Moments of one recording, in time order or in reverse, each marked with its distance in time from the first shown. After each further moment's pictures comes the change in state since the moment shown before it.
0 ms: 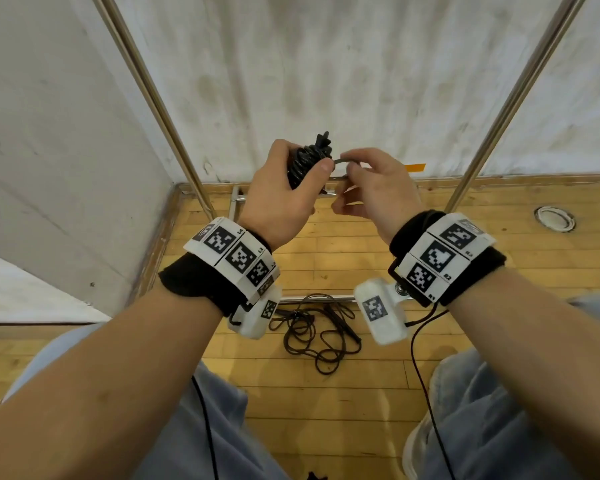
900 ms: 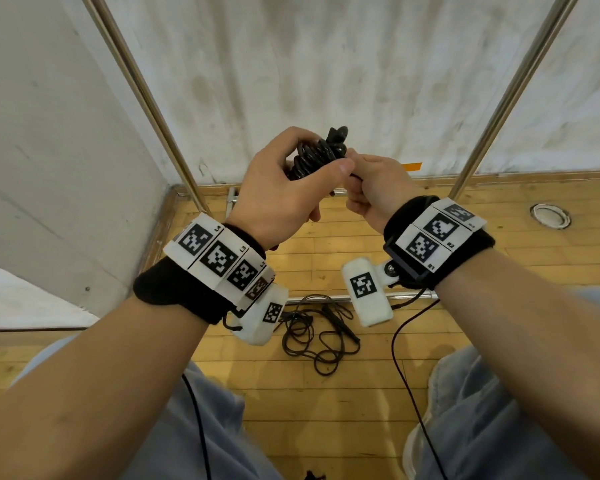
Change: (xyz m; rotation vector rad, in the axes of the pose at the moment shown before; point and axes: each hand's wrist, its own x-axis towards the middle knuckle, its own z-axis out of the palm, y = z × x) left_hand -0.006 0.030 -0.011 -0.230 -0.116 0.020; right_hand 0.019 0.000 -0.003 0.137 0.027 0.143
